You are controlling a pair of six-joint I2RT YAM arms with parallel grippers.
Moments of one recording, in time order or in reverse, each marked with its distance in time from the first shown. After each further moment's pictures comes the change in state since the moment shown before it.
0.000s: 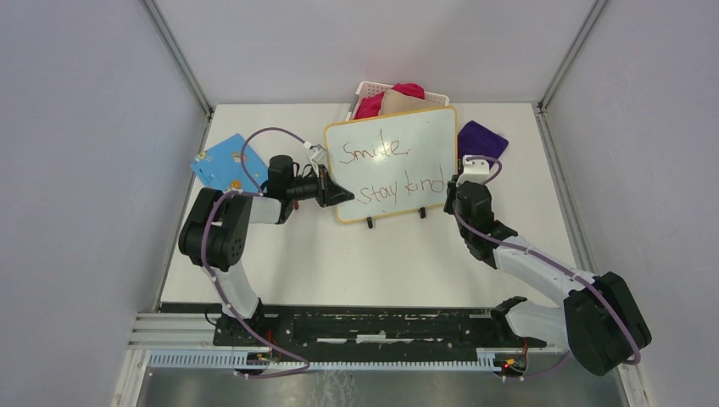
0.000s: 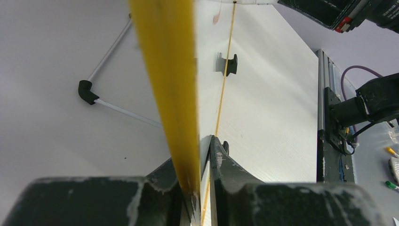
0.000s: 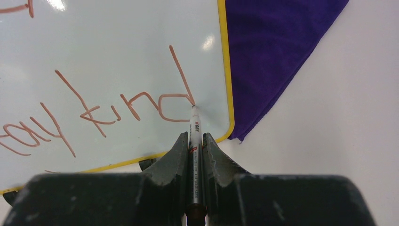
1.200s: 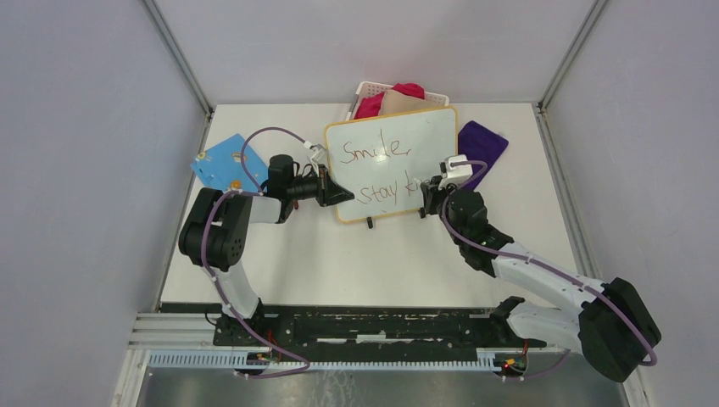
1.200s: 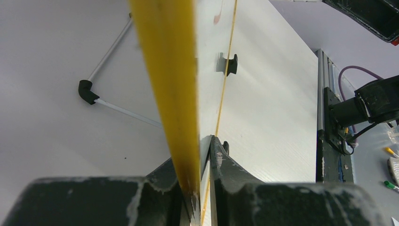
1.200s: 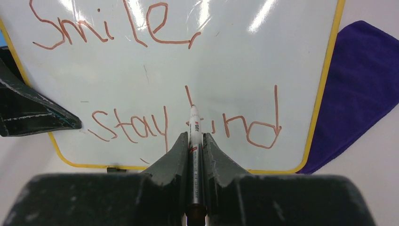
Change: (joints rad) left arm 0.000 0.000 0.005 -0.011 0.000 0.000; right arm 0.165 -0.060 0.029 0.111 -0.080 -0.053
